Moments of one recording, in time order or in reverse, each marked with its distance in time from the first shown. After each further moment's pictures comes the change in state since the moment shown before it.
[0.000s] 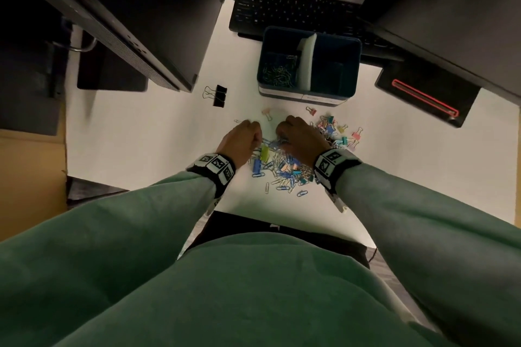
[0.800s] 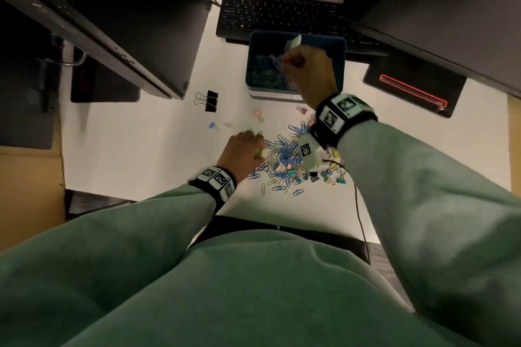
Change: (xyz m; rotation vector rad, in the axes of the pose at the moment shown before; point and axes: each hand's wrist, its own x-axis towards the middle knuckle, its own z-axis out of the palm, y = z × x) left_hand -0.015 0.024 0.005 0.258 -0.070 0.078; right_hand 0.039 -0.001 -0.107 0.694 0.543 0.257
